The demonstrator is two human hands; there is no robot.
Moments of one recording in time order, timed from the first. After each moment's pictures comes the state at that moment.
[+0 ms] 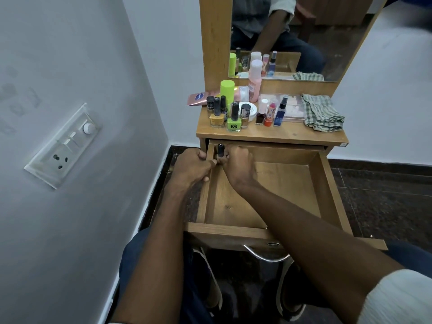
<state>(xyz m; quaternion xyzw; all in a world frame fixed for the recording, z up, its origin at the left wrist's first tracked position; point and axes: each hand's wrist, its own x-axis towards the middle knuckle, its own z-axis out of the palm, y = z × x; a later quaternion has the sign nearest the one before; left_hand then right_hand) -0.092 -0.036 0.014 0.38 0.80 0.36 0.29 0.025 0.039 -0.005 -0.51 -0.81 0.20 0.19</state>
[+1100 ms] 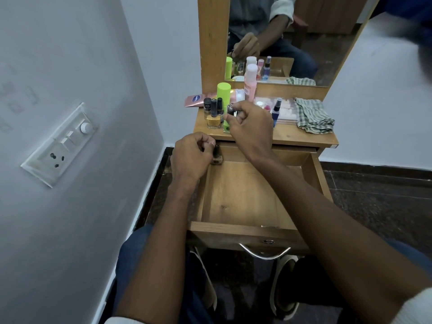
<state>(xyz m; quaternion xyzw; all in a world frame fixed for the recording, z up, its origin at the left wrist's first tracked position) -0.075 -0.036 0.029 0.43 0.79 0.44 0.06 0.042 0.066 0.074 -0.40 -0.77 0.19 0.46</state>
